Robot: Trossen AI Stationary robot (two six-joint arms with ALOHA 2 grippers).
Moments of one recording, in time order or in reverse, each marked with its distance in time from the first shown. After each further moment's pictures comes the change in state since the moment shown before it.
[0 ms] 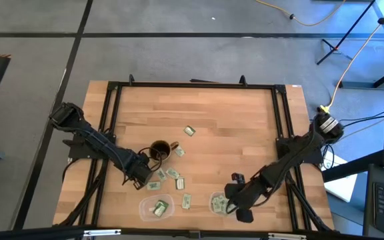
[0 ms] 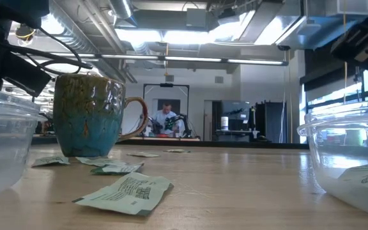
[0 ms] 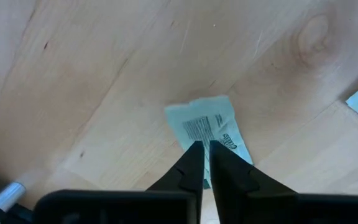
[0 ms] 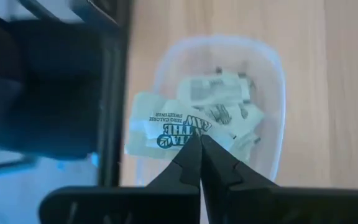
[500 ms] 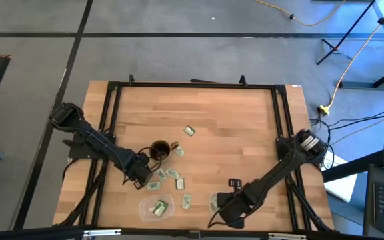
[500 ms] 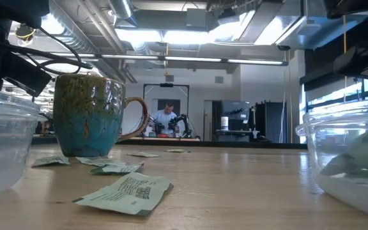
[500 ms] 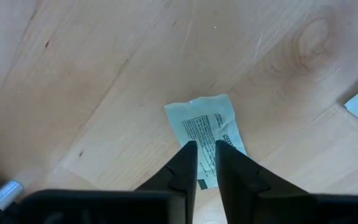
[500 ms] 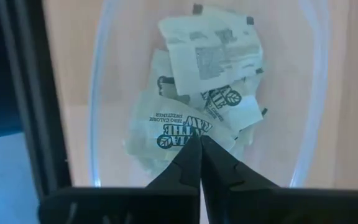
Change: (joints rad) left arm 0.000 0.000 0.000 0.002 -0.003 -0.017; right arm 0.013 0.315 0.330 -0.379 -0.004 0.056
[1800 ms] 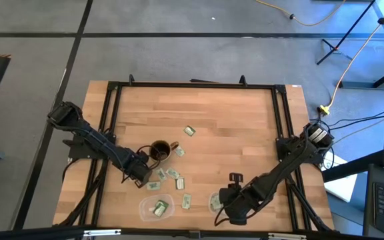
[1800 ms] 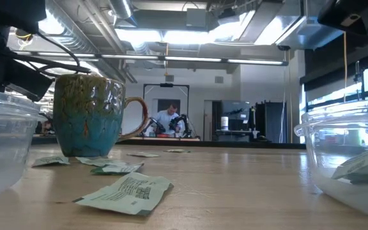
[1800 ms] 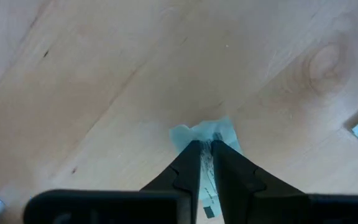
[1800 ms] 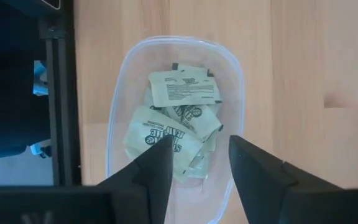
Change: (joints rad) left arm -0.004 -0.003 -0.079 0.093 -0.030 -0.053; right arm 0.003 -0.124 0.036 -0.076 0.134 -0.053
